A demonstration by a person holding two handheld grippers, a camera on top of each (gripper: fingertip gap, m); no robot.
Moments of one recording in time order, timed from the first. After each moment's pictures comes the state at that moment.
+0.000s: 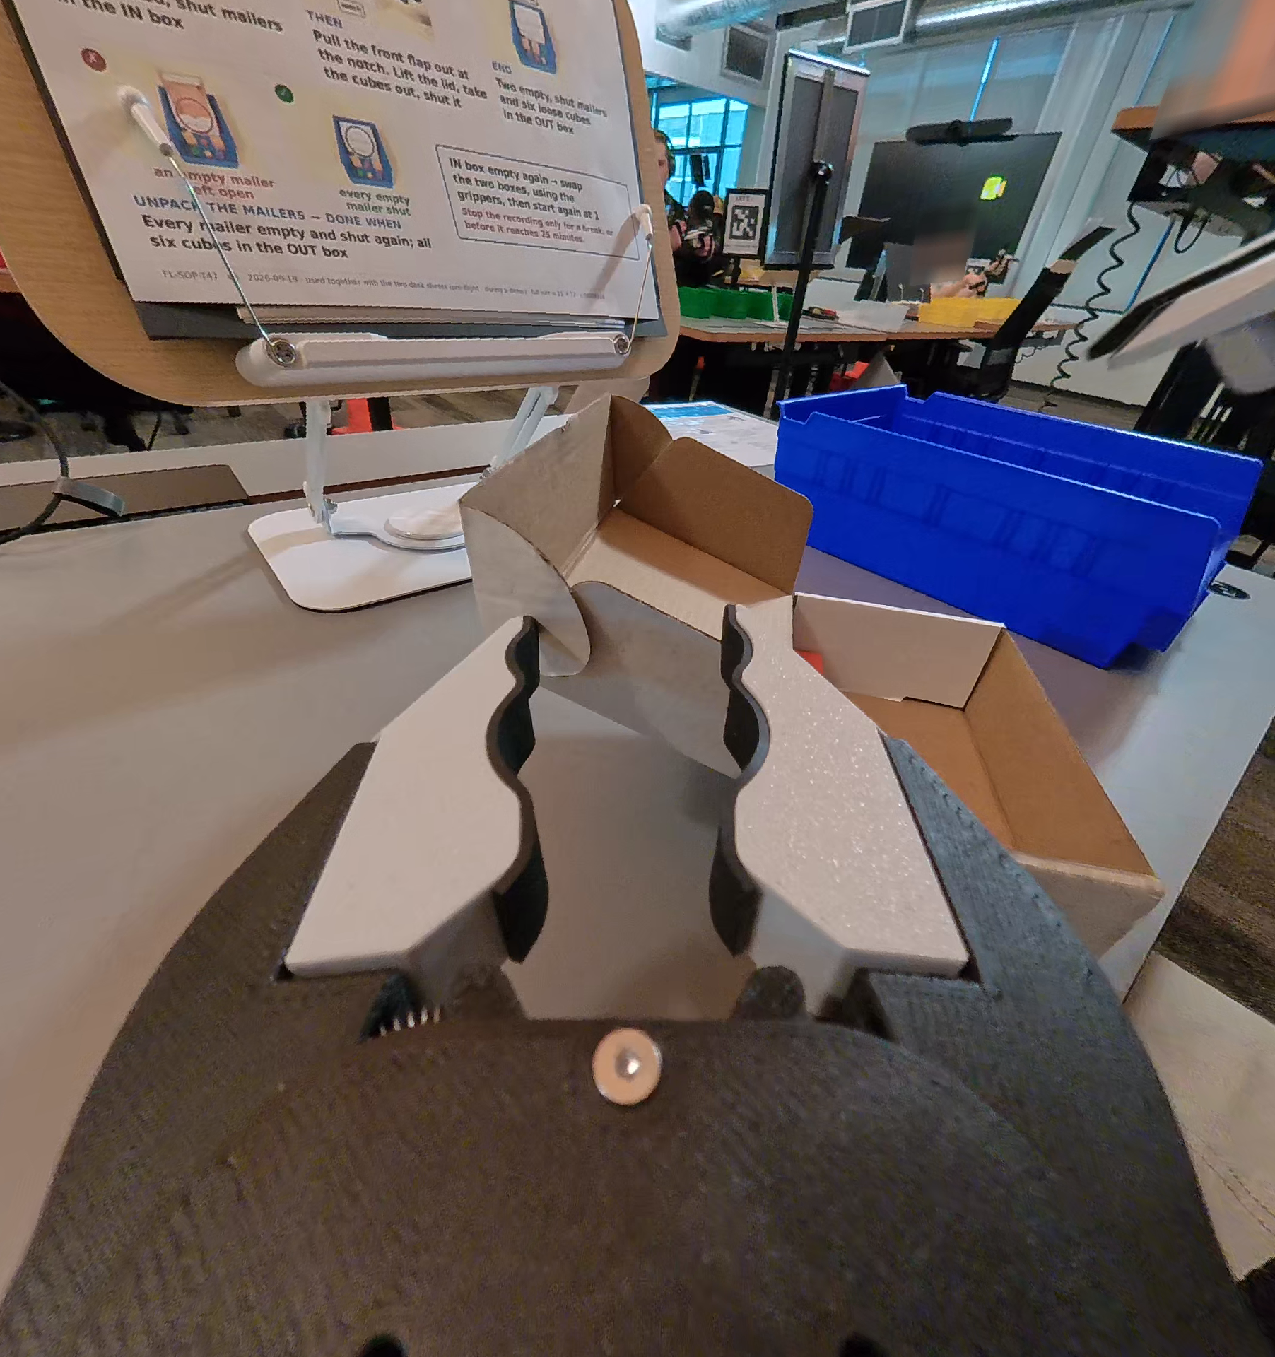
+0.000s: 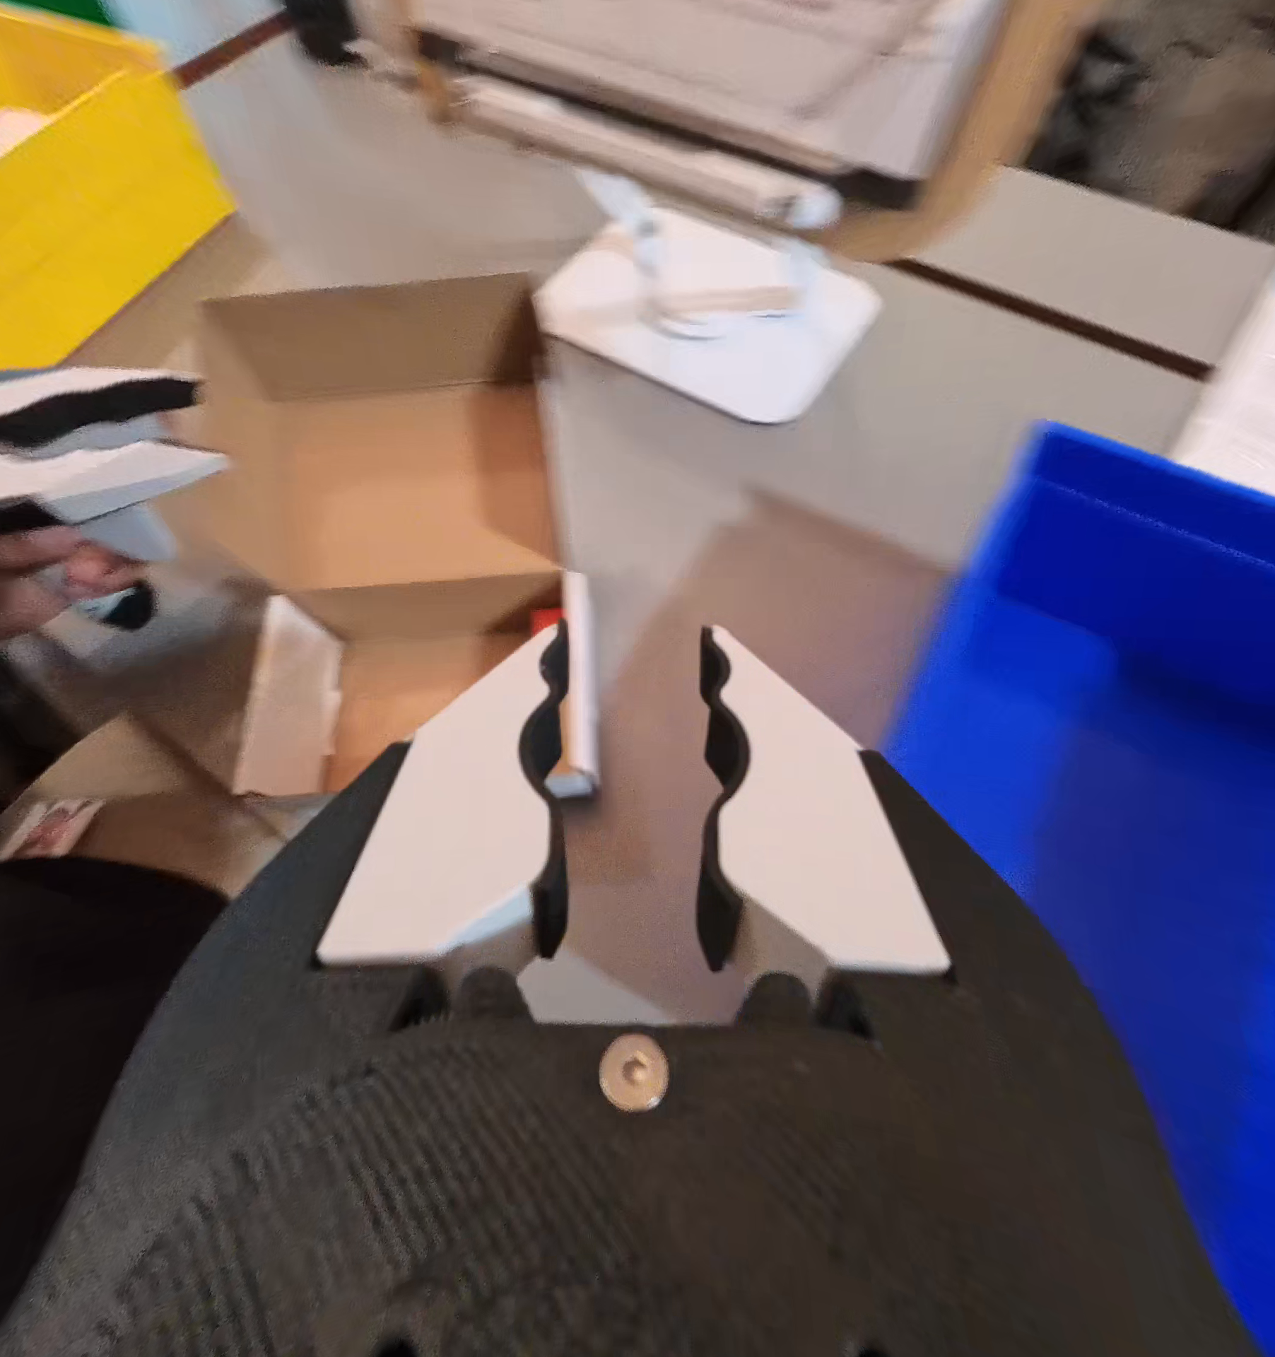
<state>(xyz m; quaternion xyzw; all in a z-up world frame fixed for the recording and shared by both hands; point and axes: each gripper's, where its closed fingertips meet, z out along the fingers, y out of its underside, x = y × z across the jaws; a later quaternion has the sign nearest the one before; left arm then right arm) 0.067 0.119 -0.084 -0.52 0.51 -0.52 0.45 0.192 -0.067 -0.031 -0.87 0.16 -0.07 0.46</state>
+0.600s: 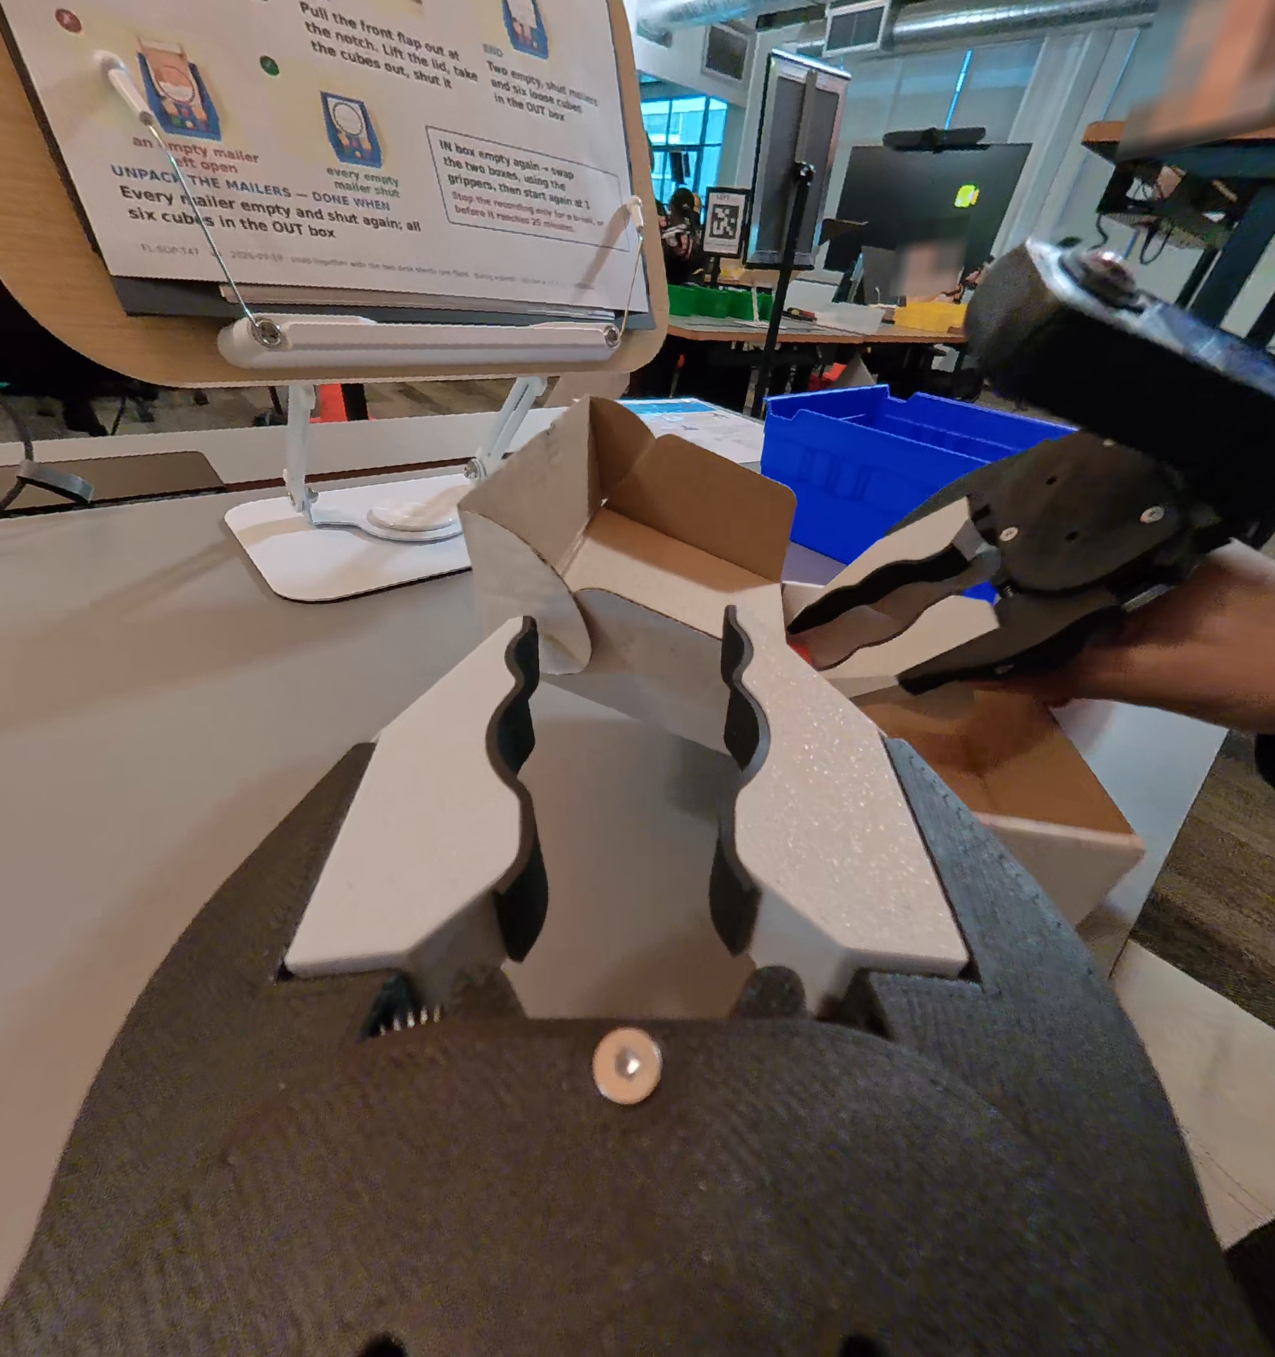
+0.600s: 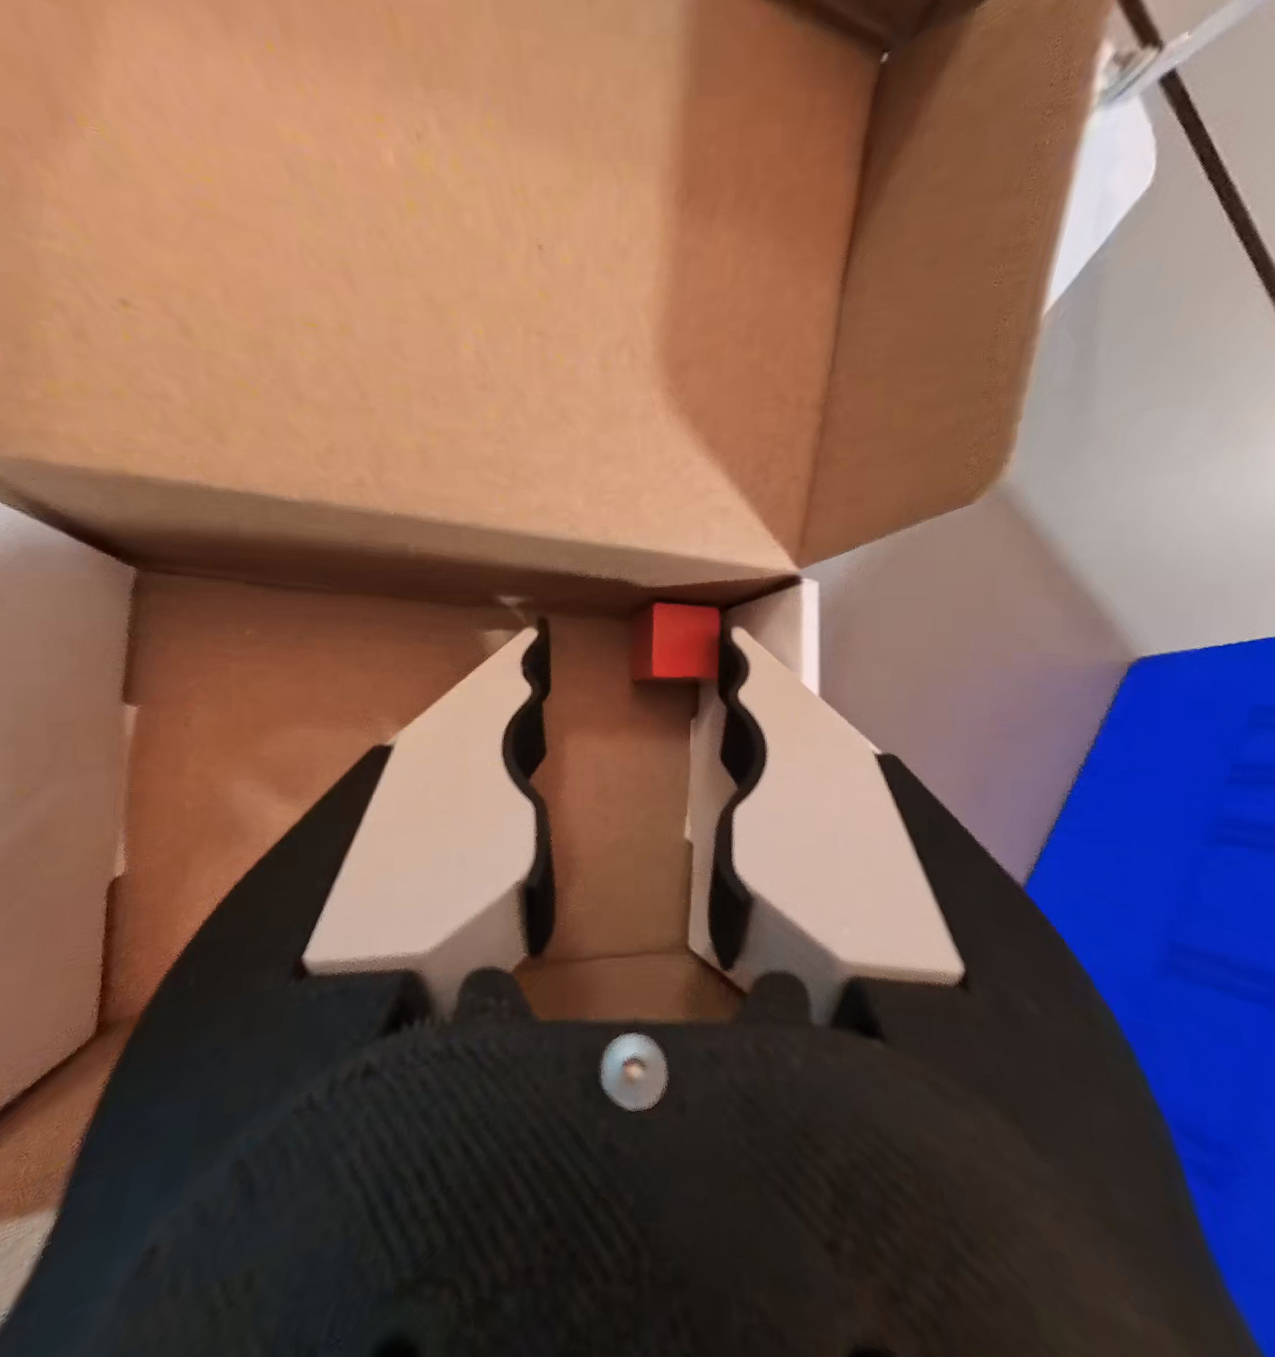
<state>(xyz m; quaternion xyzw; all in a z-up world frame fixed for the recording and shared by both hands) 0.065 0.120 -0.087 -0.52 0.51 -0.53 0.43 0.166 0.026 -0.176 -0.94 0.04 -0.20 0.29</state>
